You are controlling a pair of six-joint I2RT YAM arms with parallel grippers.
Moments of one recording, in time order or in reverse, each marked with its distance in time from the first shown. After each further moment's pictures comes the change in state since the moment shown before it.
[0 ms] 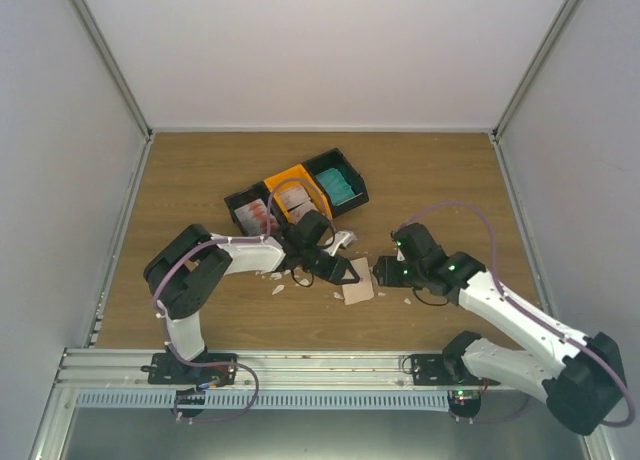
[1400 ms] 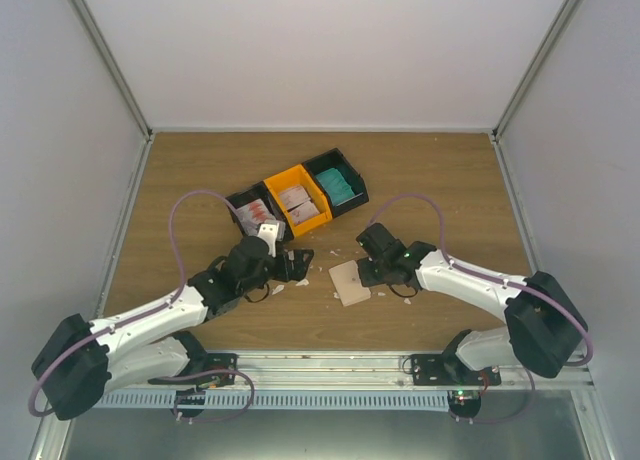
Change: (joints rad) left arm 0.005 -0.781 -0.455 0.028 -0.755 -0.164; right arm 0.119 0.377 0.045 0.159 0.133 -0.098
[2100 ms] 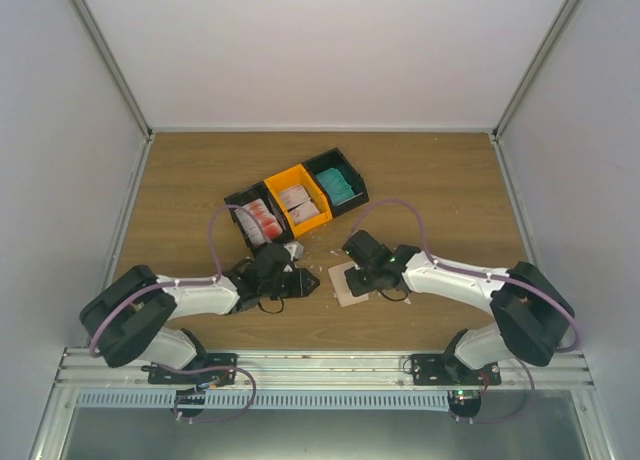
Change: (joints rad) left arm -0.008 0.343 -0.052 0.187 0.288 -0.250; right arm 0.080 0.062 0.018 0.026 -0.048 -0.068
